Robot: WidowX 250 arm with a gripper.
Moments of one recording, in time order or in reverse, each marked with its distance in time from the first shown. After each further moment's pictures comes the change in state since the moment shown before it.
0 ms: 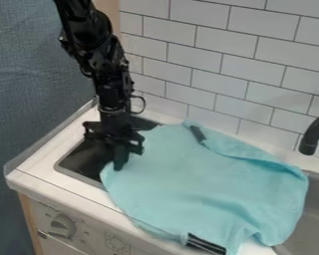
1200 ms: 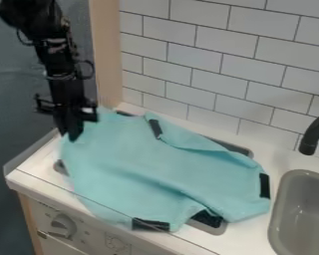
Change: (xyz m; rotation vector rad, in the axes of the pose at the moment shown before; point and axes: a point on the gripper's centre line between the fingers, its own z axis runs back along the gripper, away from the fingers) arm -0.001 0.042 0.050 -0.055 -0.051 0.026
